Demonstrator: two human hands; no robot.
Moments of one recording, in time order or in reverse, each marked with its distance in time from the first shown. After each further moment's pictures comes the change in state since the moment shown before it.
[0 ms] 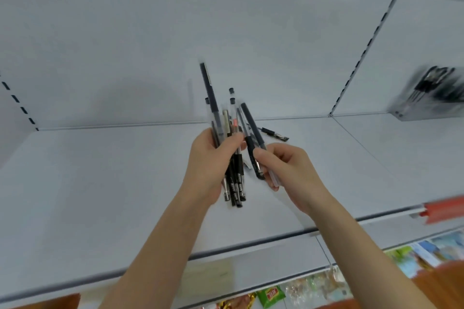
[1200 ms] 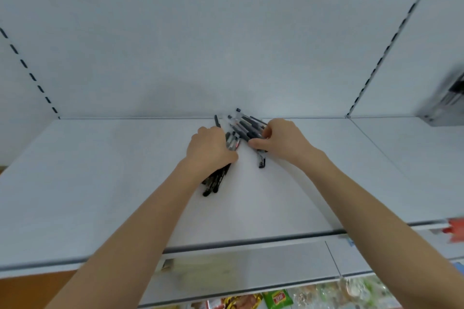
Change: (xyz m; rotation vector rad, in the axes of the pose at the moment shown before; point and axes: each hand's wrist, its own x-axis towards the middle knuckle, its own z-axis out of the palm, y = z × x) left_hand 0.060 -0.026 -0.010 1.329 -0.088 0.059; right_hand 0.088 0.021 -0.018 -0.865 -0.122 0.045
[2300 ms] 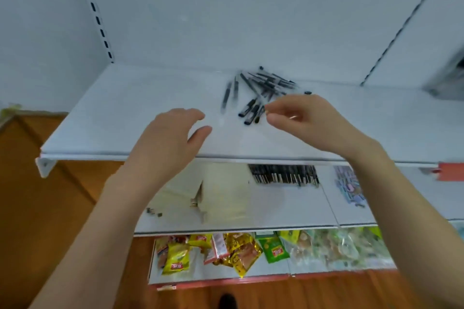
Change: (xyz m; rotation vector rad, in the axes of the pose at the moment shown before) left_hand -0.189 -0.085 -0.059 -0.049 0.245 0.131; right_hand -0.145 -0.079 -0.004 0.125 -0.028 -0.345
